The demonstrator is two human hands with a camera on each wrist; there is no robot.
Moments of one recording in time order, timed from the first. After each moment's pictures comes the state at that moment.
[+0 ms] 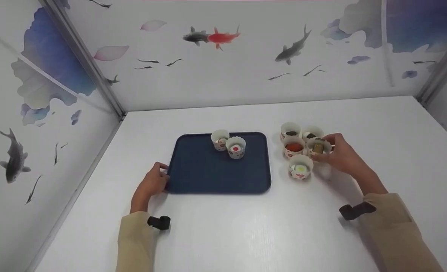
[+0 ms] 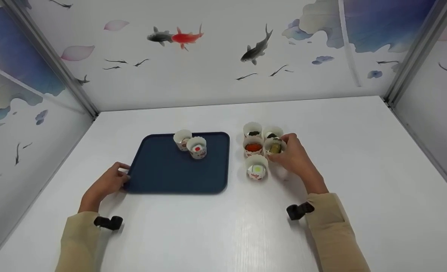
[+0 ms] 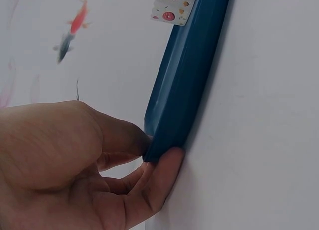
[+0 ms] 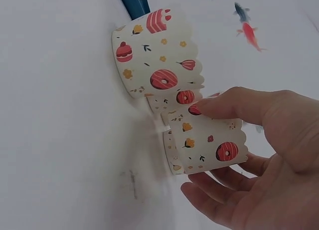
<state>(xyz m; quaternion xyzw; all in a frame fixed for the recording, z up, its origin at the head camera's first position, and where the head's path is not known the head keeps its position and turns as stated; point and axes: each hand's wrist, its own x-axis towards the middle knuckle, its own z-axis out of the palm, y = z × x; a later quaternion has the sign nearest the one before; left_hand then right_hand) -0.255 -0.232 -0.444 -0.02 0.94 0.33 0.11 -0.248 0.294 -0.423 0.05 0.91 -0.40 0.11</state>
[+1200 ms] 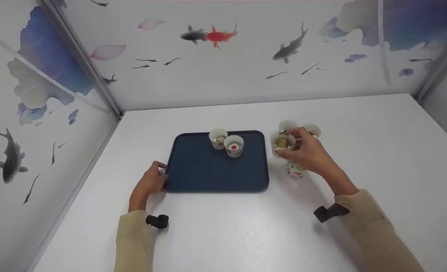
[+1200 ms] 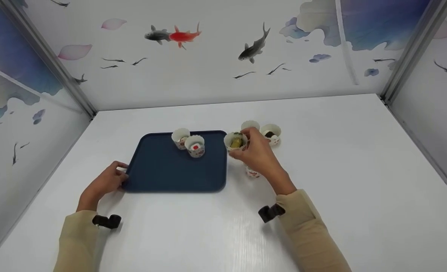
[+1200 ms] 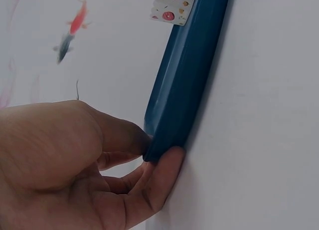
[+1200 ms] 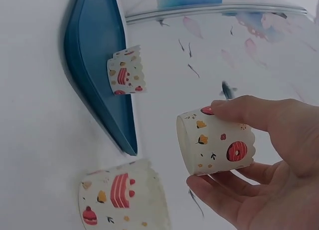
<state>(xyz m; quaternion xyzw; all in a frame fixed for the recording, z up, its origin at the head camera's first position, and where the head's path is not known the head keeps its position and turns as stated) -0.254 -0.231 -0.443 -0.02 0.93 0.34 0.13 -0.230 0.211 -0.390 -0.03 0.89 -0.45 0.04</state>
